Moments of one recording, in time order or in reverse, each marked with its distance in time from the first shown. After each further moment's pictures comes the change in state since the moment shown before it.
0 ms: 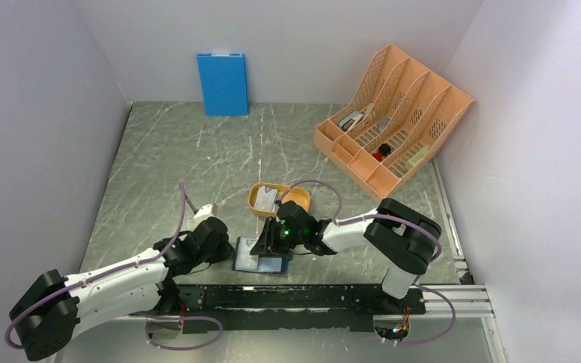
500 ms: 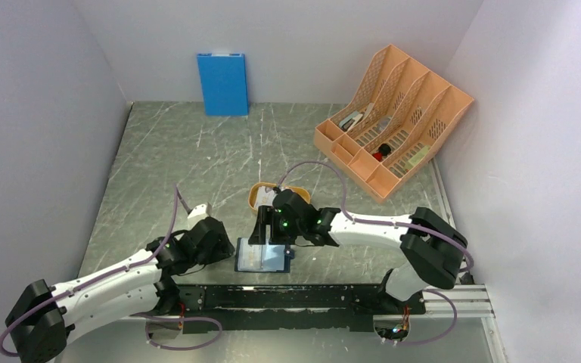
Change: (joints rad) left arm -0.001 -0.098 0.046 -0.186 -0.050 -0.013; right arm 0.021 -0.177 0.156 -0.417 0.161 -0.193
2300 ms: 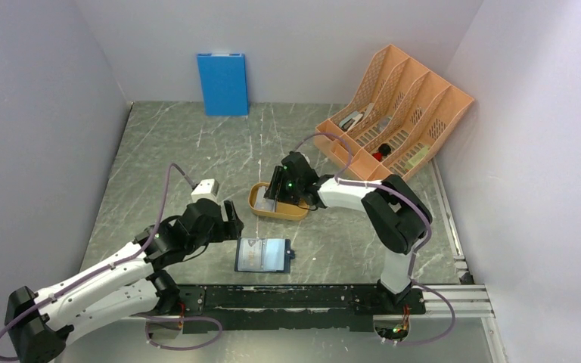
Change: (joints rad) left arm 0.000 -0.022 0.249 -0.039 -0.059 0.266; right arm -0.315 0.304 0.253 0.034 0.083 -0.130
